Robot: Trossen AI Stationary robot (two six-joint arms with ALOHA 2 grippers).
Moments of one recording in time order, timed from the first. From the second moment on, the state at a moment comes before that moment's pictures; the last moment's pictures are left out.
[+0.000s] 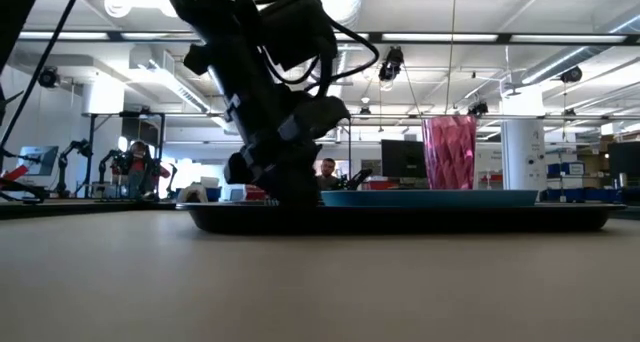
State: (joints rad) left arm -0.09 1.92 1.14 -0.26 -0.08 -0.69; right arm 0.17 1.12 1.37 -0.54 0.36 -0.07
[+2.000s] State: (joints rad) left arm -0.11 1.84 1.15 -0.52 -0.09 -0.59; right arm 0.17 1.12 1.37 -0.56 0.37 -0.06
